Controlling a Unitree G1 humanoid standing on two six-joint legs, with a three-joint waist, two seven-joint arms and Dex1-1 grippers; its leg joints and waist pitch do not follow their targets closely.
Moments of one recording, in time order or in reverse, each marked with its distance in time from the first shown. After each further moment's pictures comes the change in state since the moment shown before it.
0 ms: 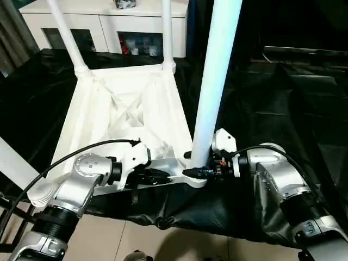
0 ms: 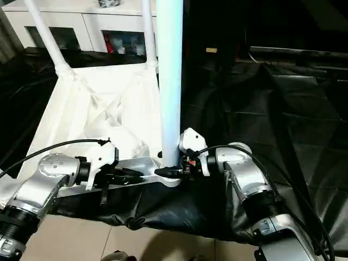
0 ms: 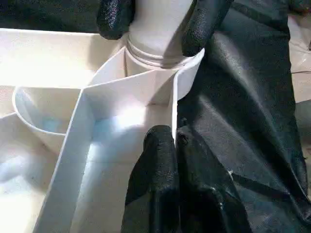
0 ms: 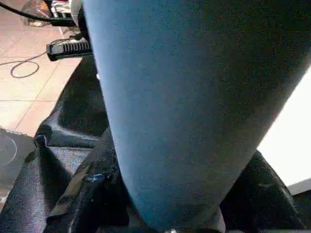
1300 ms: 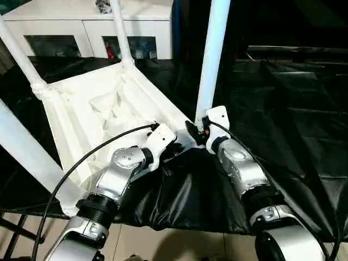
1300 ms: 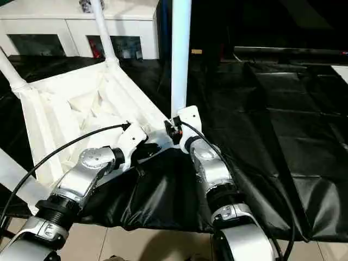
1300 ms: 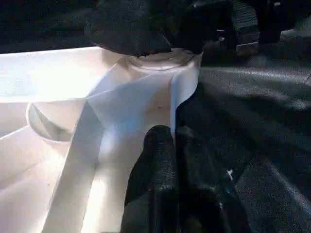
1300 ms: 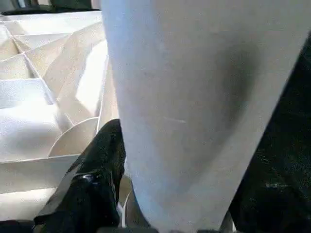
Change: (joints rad) left arm -0.128 -0.273 0.017 0.149 0.175 0.076 0.522; right arm -0.124 0.326 -0.223 0.304 -0.102 -0.054 -0.934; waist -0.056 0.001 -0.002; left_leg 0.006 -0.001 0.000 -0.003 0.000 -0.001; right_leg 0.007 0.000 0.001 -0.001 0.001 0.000
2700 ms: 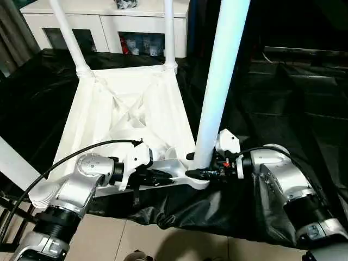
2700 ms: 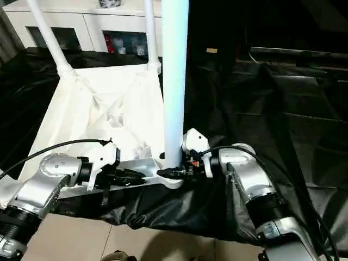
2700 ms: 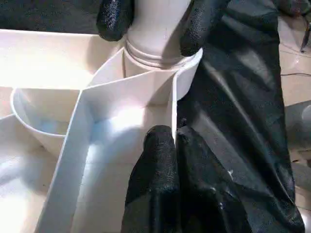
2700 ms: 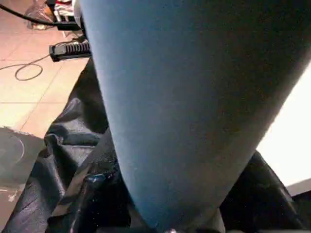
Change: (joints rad) left arm 0.135 0.257 -0.019 -0.172 -0.176 -0.054 -0.540; right arm 0.158 -0.347 0.217 -0.347 0.124 0.079 0.950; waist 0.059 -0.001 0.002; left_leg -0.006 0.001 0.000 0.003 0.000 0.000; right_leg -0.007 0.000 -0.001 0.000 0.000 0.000
